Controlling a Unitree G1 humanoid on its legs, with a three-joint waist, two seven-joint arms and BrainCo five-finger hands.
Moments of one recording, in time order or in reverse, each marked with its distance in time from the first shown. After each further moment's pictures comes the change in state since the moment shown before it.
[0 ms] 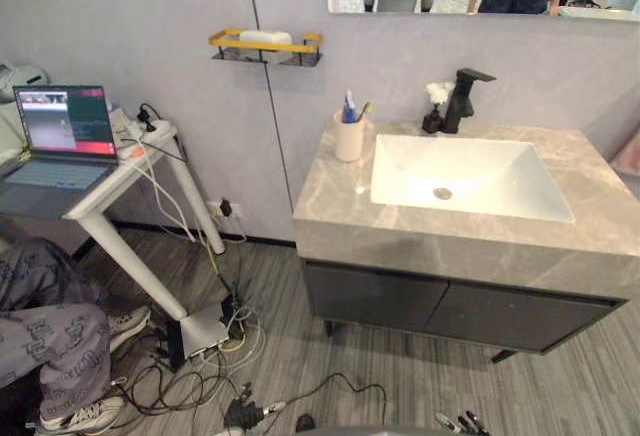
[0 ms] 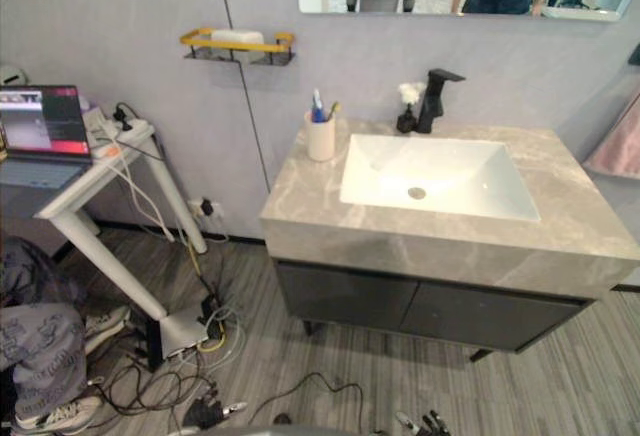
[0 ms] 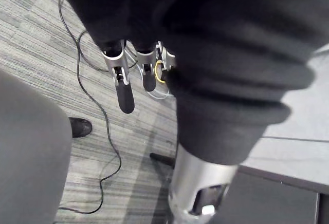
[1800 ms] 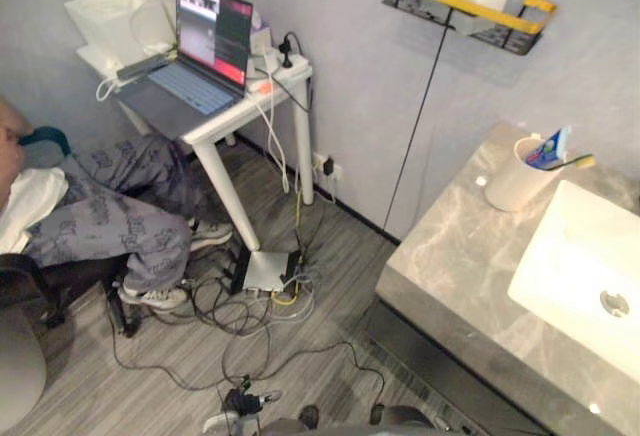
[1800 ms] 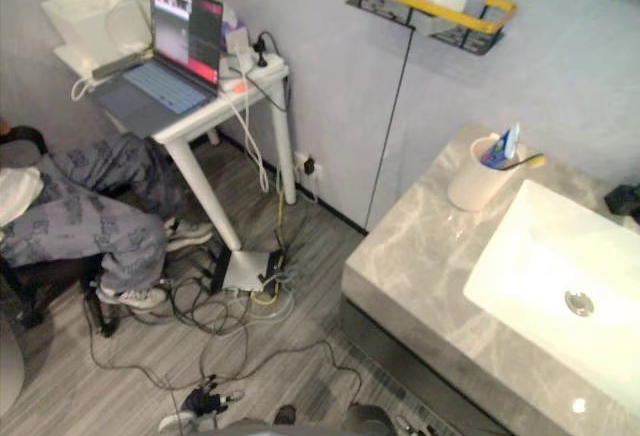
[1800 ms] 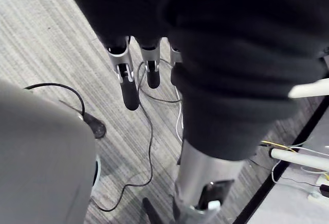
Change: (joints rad) left arm -0.108 0.019 0.067 0.119 -0.027 0.035 -0.033; right arm -0.101 0.001 -0.075 0.169 0.082 0.040 0.023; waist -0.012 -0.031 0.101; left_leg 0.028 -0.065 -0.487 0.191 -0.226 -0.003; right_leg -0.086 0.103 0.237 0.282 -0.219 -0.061
